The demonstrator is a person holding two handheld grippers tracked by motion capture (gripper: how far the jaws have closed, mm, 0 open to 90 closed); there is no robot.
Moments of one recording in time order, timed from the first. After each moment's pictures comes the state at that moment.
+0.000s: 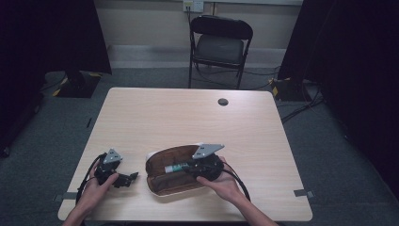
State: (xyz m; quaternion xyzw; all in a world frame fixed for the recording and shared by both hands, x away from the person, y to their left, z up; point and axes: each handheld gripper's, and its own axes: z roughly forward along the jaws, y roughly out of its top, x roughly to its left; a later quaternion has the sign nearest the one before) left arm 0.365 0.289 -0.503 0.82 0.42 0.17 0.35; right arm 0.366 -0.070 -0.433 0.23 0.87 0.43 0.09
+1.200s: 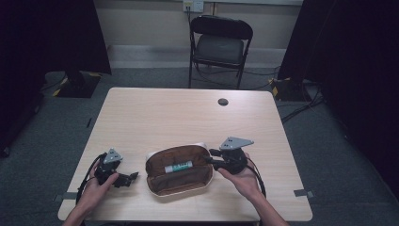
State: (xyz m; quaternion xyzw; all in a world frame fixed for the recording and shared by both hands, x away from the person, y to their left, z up) left arm 0.364 0.289 -0.503 0.82 0.42 0.17 0.35; right arm 0.374 -0.135 -0.419 0.31 0.83 0.45 0.14
